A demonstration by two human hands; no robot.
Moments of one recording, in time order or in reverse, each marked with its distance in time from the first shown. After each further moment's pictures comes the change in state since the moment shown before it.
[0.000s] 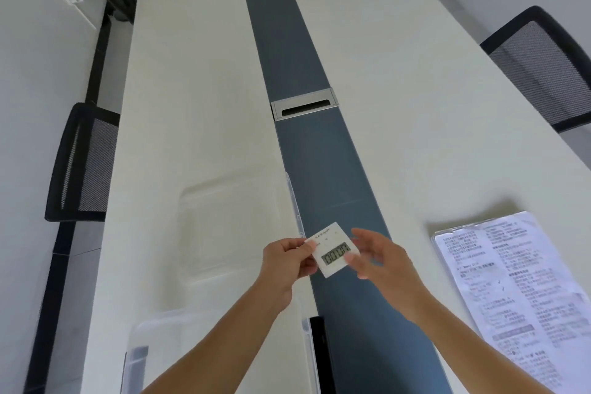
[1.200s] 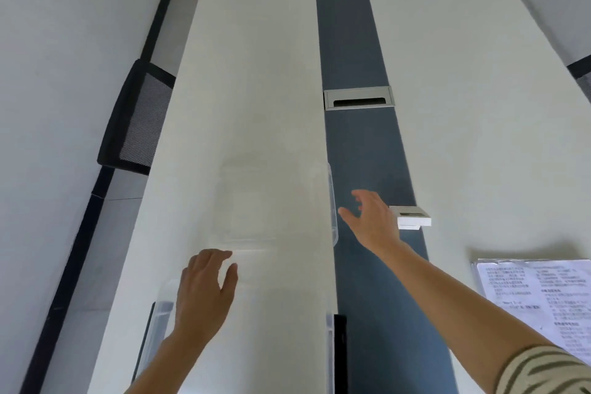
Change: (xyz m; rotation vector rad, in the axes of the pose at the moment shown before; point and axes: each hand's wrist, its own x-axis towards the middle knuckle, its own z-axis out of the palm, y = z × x) left_hand -0.036 -0.063 -0.158 0.998 0.605 0.591; right_hand 0.121 -0.009 0.064 -0.805 0.110 -0.190
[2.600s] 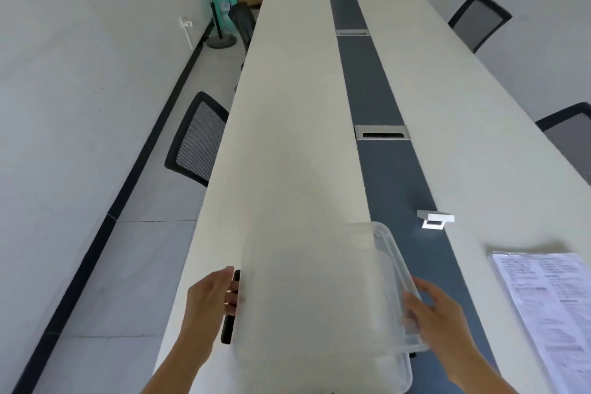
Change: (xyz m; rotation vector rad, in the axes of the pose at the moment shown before) left_hand -0.095 -0.112 -0.099 -1.031 -0.075 -0.500; right_hand -0.270 -0.064 0.005 0.624 0.059 0.312
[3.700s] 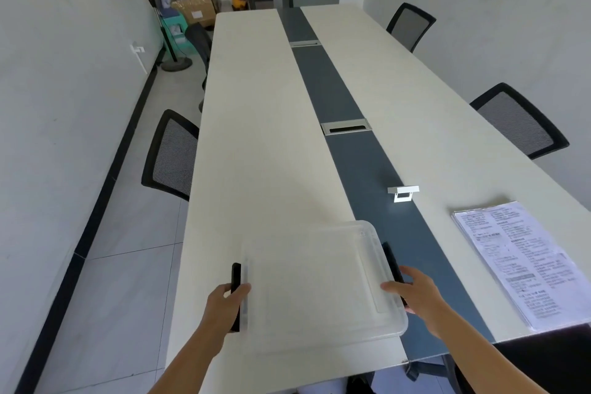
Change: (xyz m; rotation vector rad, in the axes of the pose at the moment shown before) left_hand 0.018 -0.051 -0.012 0.329 -0.181 -0.204; right_hand 0.005 0.069 0.018 0.011 0.016 0.258
